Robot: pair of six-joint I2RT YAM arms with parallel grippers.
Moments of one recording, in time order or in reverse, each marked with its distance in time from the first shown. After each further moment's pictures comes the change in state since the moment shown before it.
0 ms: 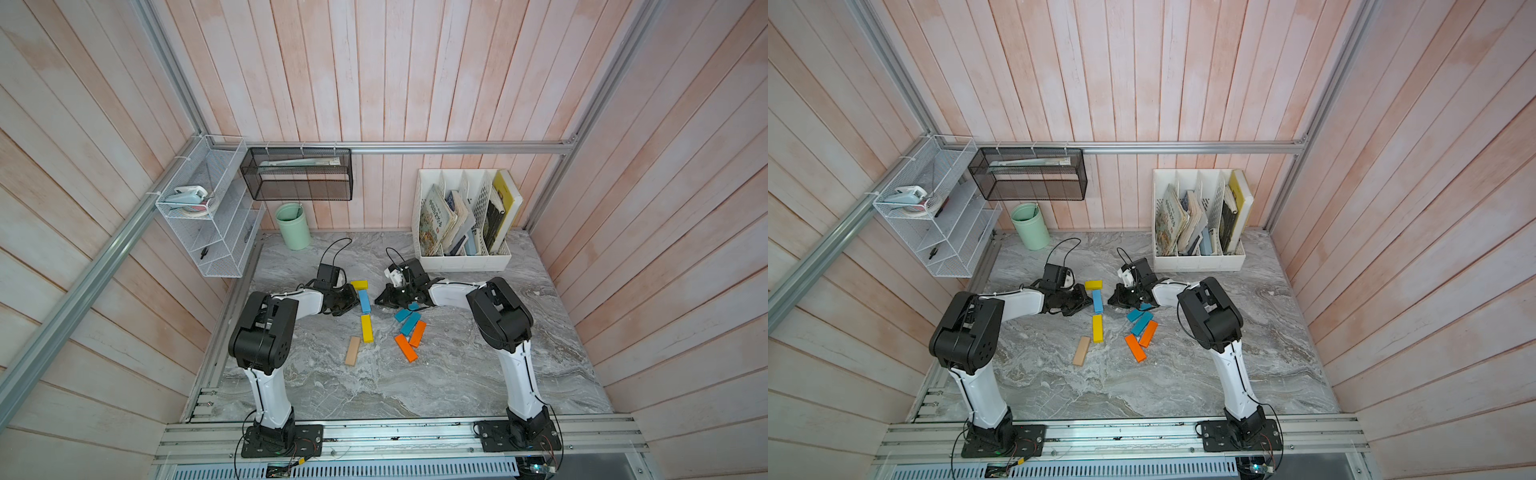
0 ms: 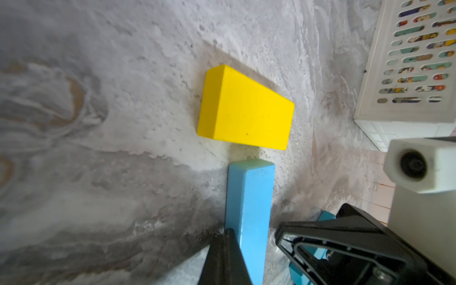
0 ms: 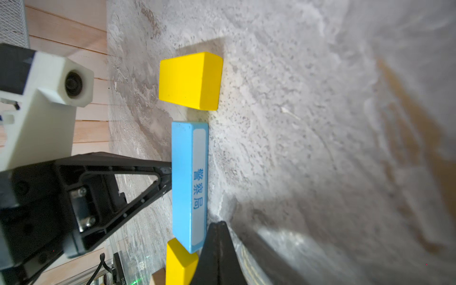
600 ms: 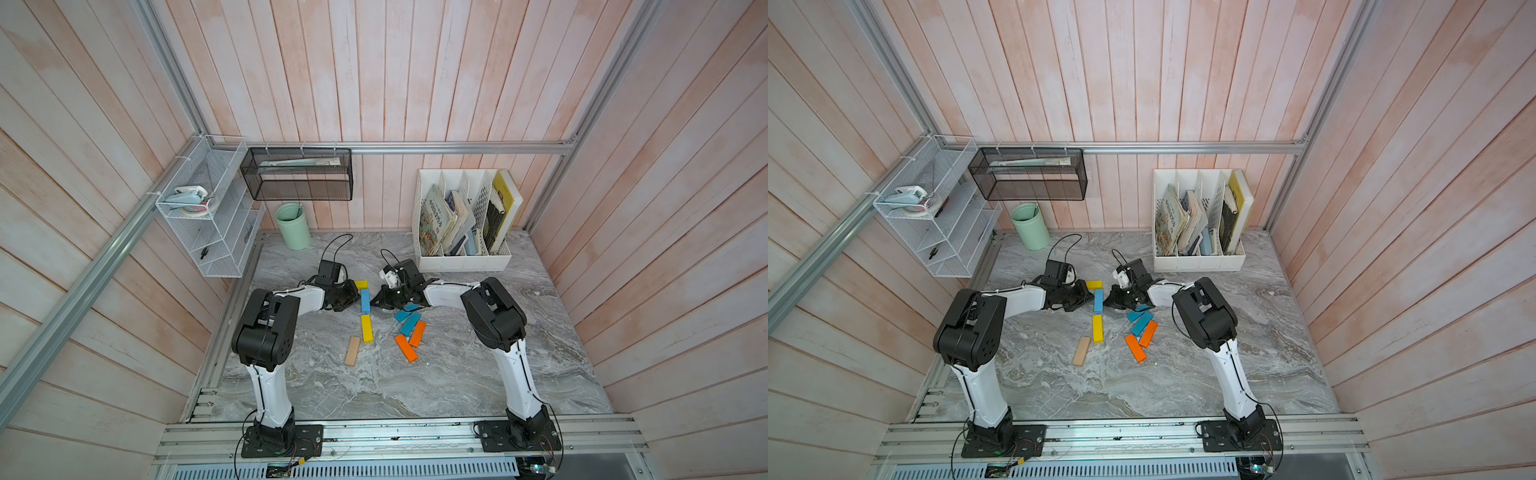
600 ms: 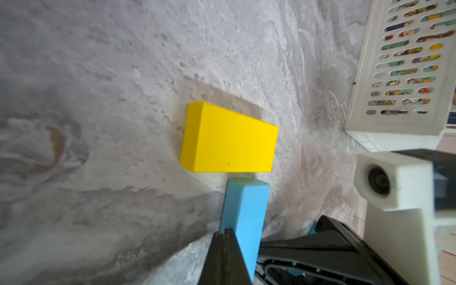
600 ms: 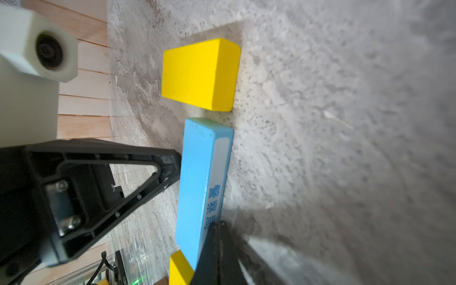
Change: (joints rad) left arm 0.000 0.035 0.064 -0.008 -0.005 0.002; right arm 0.023 0.037 0.033 -0.003 -0.013 0.008
